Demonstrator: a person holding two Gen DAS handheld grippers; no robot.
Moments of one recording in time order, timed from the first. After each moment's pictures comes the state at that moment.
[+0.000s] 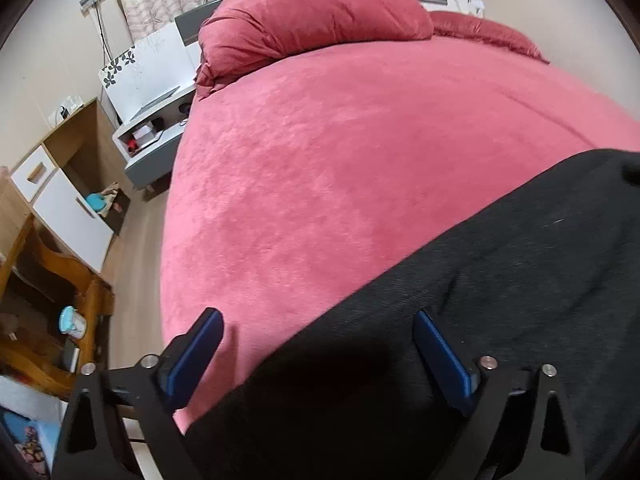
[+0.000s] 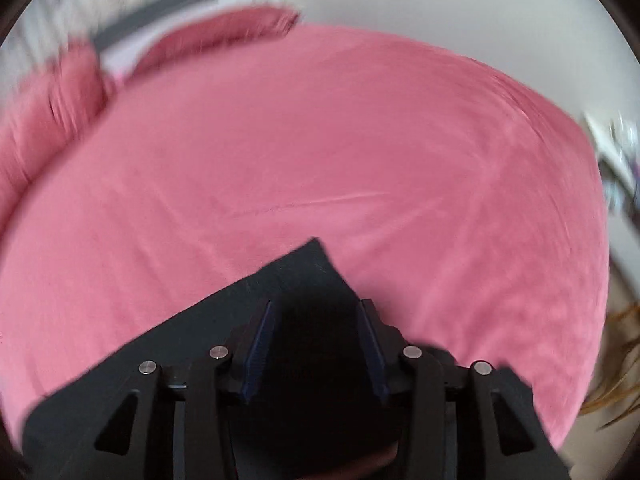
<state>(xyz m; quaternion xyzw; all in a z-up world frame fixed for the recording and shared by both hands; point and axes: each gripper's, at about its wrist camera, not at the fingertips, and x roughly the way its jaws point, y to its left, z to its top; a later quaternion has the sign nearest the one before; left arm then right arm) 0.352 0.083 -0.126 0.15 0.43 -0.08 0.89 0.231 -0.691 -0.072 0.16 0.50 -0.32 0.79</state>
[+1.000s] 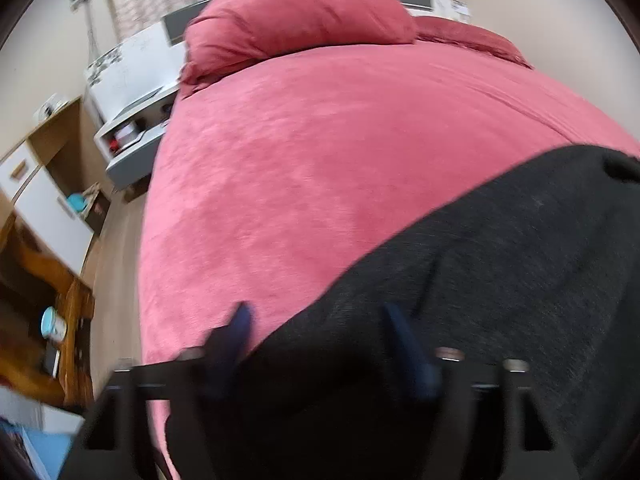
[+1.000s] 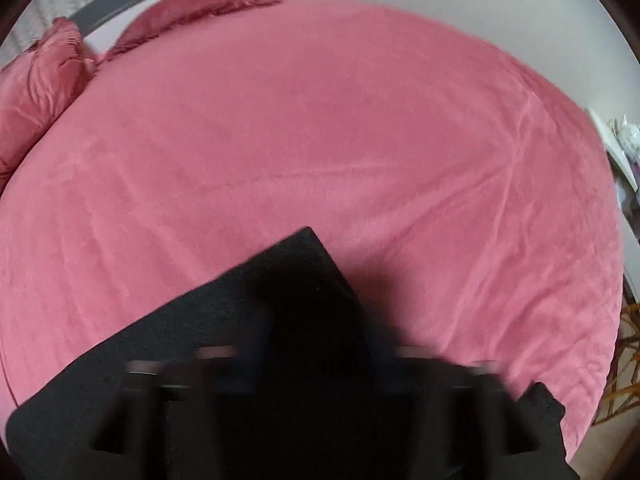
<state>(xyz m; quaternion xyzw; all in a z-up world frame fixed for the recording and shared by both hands) 0.338 0.083 -0.130 0.14 0.41 -0.13 0.89 0.229 -0.704 -0.098 0.18 0.50 -0.32 0.78</state>
